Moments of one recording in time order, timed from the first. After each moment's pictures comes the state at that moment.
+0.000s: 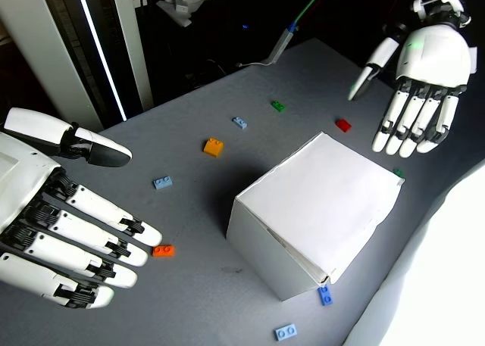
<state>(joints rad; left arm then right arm) -0.05 -1.11 1.94 1.91 -1.11 -0.47 -0.39 -0.52 0.76 0.20 0.51 -0.93</state>
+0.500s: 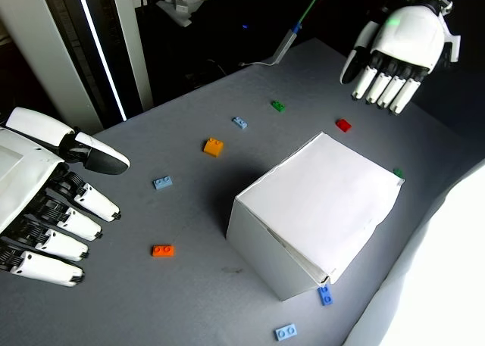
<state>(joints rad) -0.06 -0.99 1.78 1.92 -1.23 -0.49 -0.39 -0.52 0.76 0.20 0.52 -0.93</state>
